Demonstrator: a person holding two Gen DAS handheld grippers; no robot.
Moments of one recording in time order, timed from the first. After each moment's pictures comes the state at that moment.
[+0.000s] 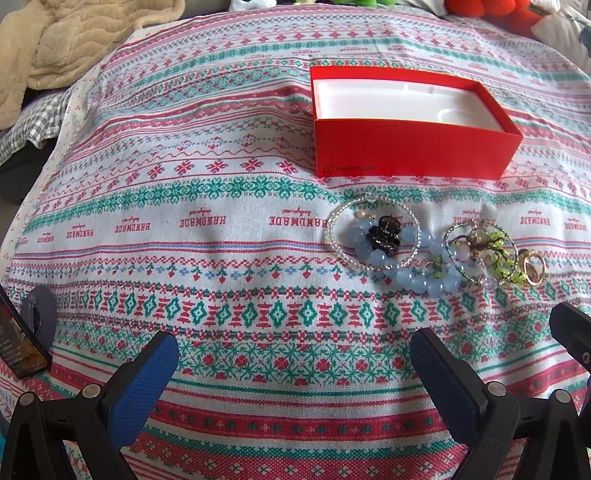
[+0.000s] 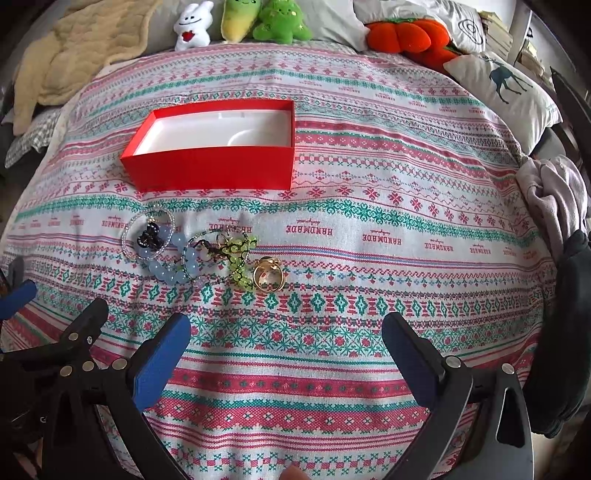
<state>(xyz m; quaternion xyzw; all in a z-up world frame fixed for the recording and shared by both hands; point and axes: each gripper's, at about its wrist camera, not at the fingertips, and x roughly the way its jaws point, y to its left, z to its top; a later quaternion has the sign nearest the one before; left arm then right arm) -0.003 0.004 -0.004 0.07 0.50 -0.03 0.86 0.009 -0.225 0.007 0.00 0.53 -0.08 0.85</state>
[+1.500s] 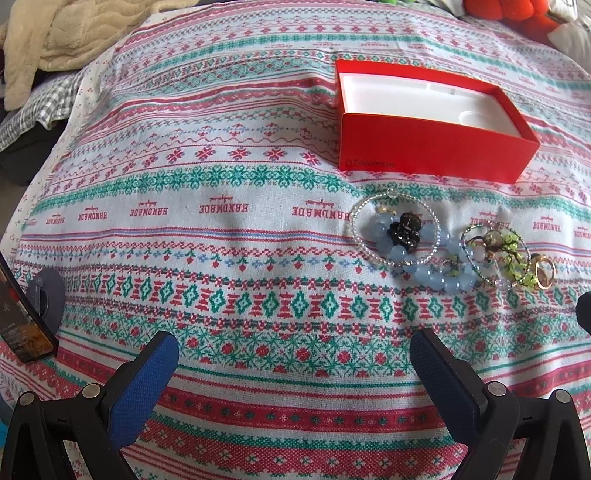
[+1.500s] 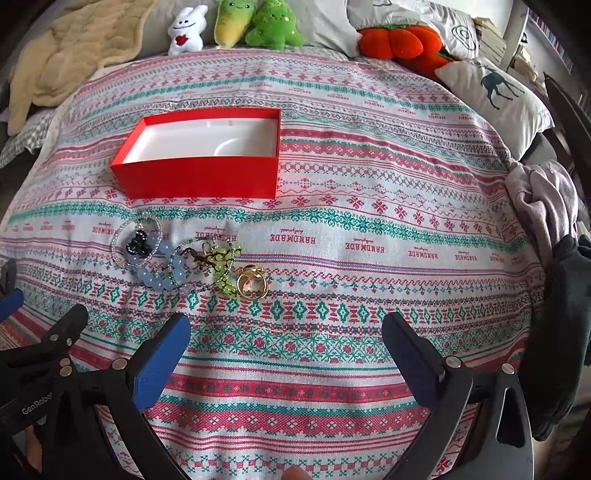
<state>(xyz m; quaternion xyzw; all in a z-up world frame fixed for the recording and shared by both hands) 0.000 0.016 -0.003 0.05 0.51 -0.02 0.86 0.010 -0.231 0.014 -0.02 0.52 -0.10 0.85</state>
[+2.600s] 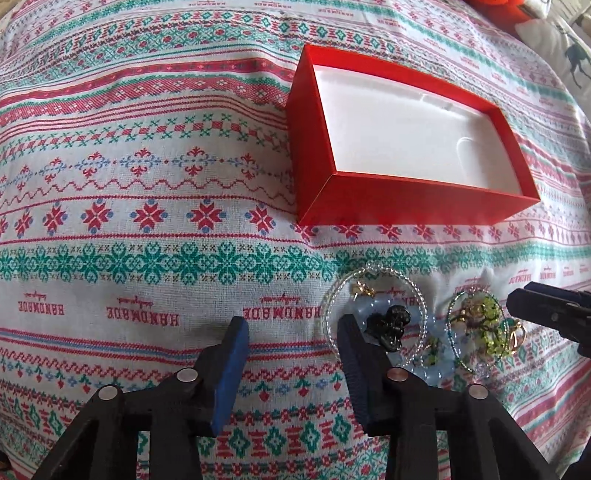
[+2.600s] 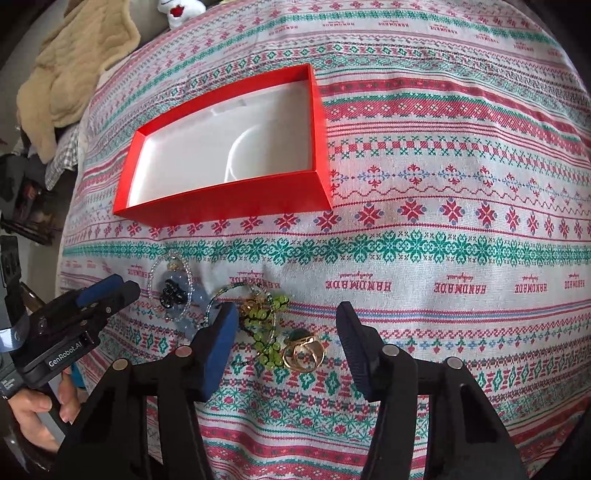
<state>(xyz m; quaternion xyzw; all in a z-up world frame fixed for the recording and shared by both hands) 0.110 0.017 -0.027 -0.02 0.60 -0.16 0.79 0.111 -0.272 -0.019 0.15 0.62 0.04 0.77</state>
